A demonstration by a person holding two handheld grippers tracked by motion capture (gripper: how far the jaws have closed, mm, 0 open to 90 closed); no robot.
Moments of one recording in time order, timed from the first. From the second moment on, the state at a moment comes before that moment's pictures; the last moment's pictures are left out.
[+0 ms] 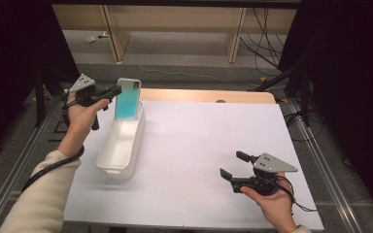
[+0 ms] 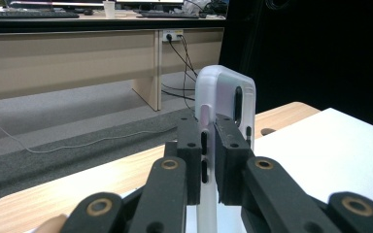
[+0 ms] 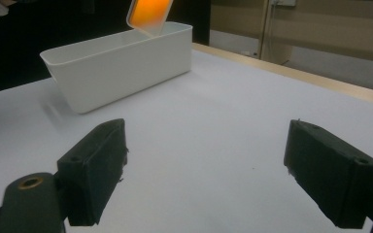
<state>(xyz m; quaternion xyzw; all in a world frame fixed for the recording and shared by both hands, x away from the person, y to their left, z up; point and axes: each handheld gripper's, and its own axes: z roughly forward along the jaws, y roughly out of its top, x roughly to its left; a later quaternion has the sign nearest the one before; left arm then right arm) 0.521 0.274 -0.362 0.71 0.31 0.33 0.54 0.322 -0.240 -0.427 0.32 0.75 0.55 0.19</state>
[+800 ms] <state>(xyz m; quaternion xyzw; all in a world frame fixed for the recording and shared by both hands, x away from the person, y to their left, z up) 0.535 0.276 -0.373 0.72 0.31 0.34 0.52 0.323 -0.241 -0.428 0.31 0.75 0.55 0.20</state>
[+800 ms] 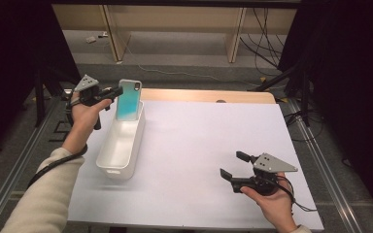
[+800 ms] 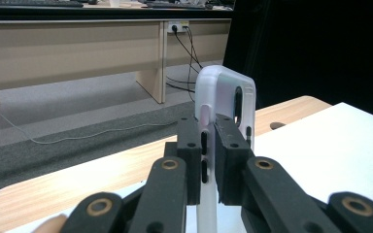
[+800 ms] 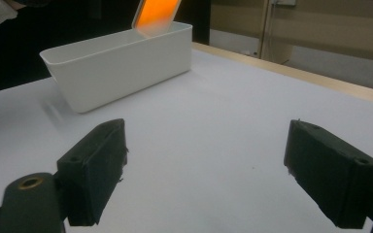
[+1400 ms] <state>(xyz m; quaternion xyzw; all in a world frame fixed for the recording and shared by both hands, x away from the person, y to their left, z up) 0.541 0.276 -0.380 0.73 0.31 0.34 0.51 0.323 -0.241 -0.428 0.32 0.75 0.55 0.18</state>
